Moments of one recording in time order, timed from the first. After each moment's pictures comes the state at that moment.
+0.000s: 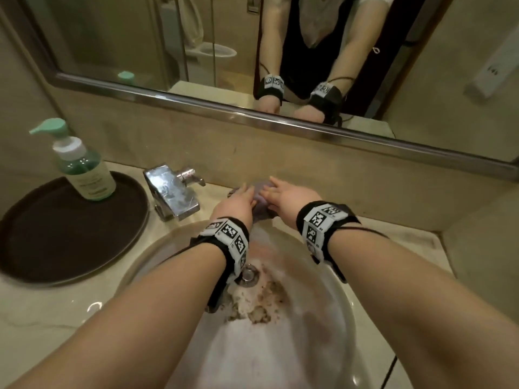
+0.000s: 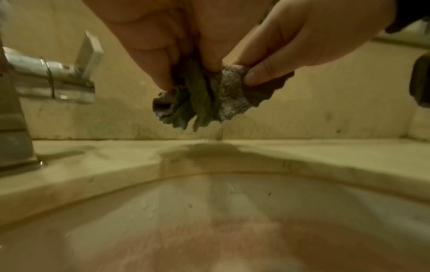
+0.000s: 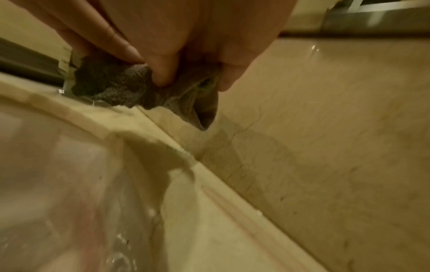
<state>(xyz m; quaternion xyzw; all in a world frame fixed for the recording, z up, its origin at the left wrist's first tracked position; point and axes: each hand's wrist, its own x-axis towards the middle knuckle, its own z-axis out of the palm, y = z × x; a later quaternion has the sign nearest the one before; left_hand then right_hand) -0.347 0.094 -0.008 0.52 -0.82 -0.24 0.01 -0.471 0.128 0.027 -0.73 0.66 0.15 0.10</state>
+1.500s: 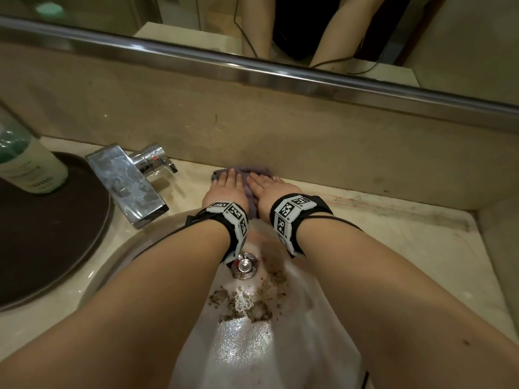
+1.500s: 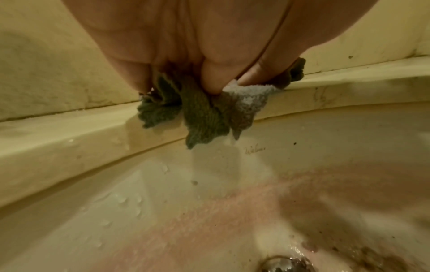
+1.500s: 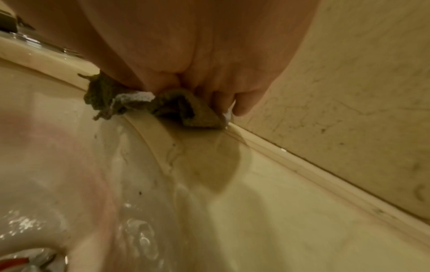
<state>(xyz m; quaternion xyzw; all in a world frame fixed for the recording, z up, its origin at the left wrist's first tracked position) -0.386 0.047 -0.065 0.51 -0.81 -0.16 -0.25 -0.483 0.075 -0.071 -0.67 0.69 0.17 0.22</state>
